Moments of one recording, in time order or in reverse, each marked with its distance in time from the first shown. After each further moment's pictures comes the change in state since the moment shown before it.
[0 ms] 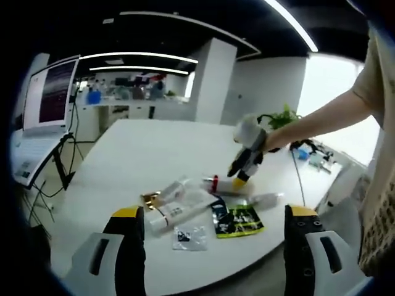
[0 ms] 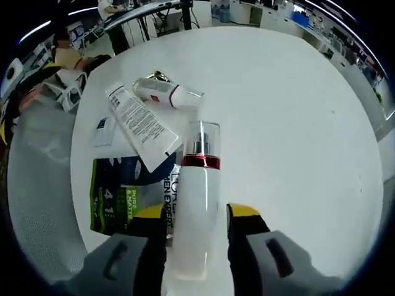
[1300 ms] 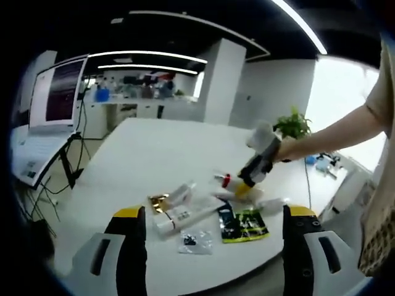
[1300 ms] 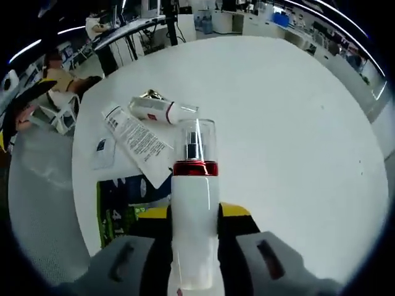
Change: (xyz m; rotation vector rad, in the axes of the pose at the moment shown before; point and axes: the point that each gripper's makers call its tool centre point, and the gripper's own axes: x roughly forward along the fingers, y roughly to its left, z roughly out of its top) left arm 0.002 0.003 0.020 -0.017 -0.008 0.030; right arm -0.019 0.011 0.013 0.166 -0.193 -0.042
